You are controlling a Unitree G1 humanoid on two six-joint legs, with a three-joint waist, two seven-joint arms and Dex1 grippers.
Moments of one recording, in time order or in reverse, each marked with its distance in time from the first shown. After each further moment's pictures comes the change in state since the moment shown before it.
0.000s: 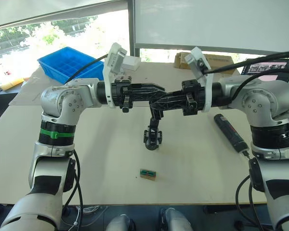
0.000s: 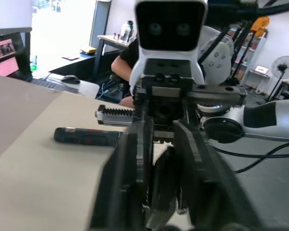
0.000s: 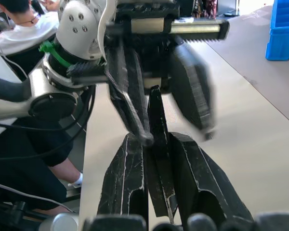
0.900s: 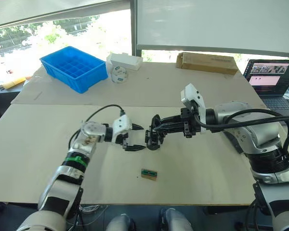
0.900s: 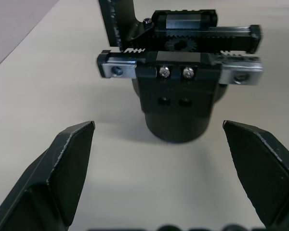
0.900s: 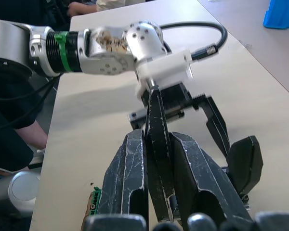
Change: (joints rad) left arm 0.265 -0.150 -0.195 0.577 0.653 -1.060 -0.038; right arm 0.247 -0.038 0.069 -0.108 -0.168 -0.246 0.035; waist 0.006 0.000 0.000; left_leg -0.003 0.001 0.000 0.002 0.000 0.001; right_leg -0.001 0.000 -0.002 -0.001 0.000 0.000
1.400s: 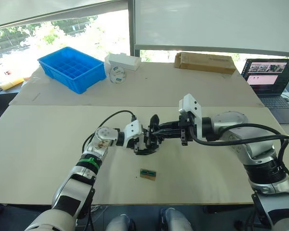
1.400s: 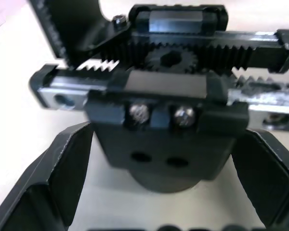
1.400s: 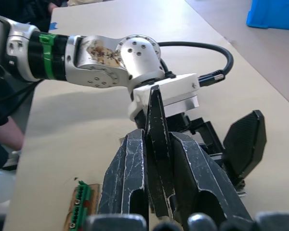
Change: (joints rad) left arm -0.014 -0.109 -0.011 0.069 0.039 -0.019 0.033; right arm 0.102 0.030 0.001 -0.052 -0.068 -0.123 -0.072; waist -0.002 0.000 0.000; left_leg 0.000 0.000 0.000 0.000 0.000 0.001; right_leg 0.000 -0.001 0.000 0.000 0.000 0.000
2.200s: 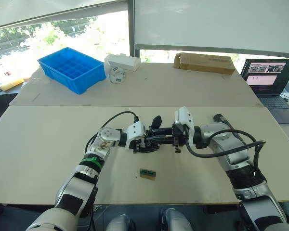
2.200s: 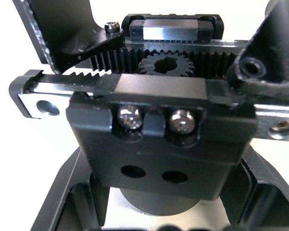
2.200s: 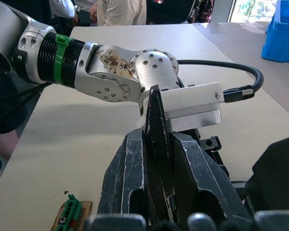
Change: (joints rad) left arm -0.018 -0.012 -0.003 0.066 0.018 -0.071 -0.006; right arm 0.082 0.149 0.024 0.226 -0.092 -0.371 0.111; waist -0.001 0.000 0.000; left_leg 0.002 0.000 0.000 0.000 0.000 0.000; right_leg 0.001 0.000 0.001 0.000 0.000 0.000
